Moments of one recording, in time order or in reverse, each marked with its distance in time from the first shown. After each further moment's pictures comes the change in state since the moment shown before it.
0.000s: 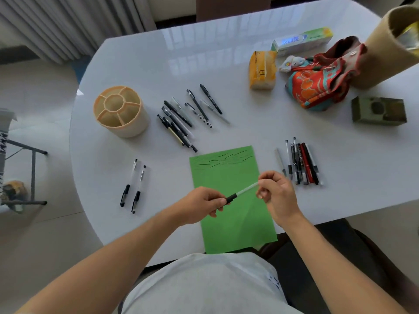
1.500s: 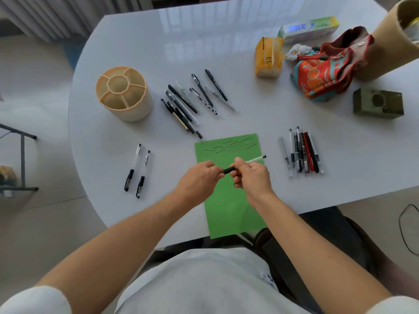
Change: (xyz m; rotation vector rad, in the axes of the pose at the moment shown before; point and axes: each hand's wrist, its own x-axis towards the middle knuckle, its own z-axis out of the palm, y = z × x) left_hand -0.014 0.016 -0.014 0.664 0.420 0.354; right_hand -0.007 0.007 0.094 -0.311 0.234 0.133
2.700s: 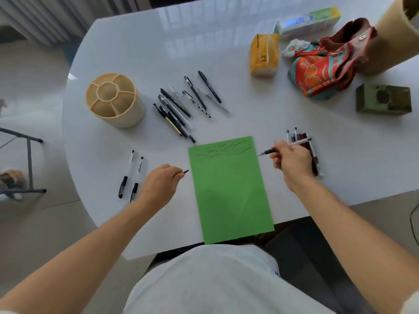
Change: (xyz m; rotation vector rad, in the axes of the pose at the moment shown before) left_hand -0.017 -0.065 -0.012 0.020 0.106 -0.322; right_hand 0.092 -0.025 -0.103 0.038 0.207 -0.060
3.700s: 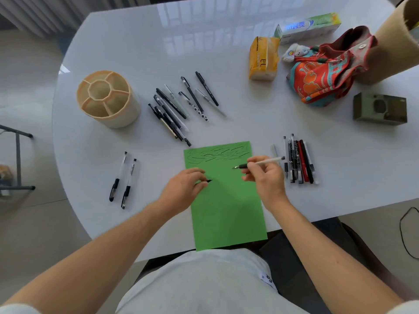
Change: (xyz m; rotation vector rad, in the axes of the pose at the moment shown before) left_hand 0.017 0.040 0.043 -0.124 -0.150 0.149; right_hand -0.040 0.028 0.026 0.001 -0.259 -0.199
